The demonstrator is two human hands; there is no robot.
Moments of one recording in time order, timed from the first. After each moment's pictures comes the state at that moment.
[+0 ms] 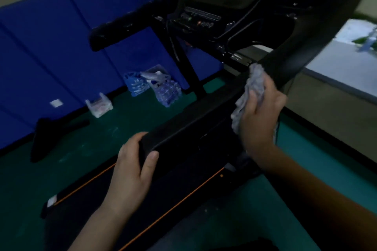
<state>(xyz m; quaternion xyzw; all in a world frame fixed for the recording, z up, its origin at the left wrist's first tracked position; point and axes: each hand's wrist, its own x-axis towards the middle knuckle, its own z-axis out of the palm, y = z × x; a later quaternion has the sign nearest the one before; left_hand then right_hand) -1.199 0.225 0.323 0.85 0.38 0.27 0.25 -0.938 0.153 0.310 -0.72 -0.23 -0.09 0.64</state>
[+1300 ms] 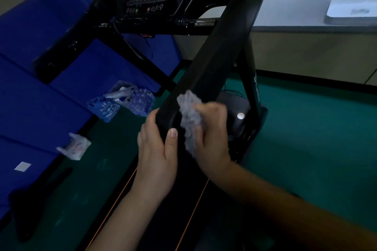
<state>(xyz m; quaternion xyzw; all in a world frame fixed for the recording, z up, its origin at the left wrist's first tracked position) -1.217 0.251 0.323 0.91 0.22 0.19 0.30 -1.131 0.172 0.262 -0.68 -0.28 -0.12 0.67</state>
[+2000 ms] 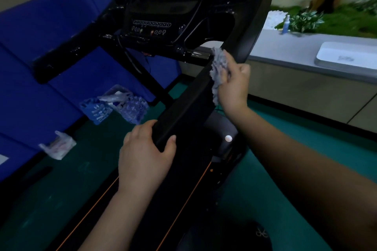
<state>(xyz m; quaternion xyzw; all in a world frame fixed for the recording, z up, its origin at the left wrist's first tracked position) -1.162 0.231 0.356 0.91 0.33 0.21 0.14 -0.932 0.161 0.332 -0.72 -0.15 -0.08 0.68</state>
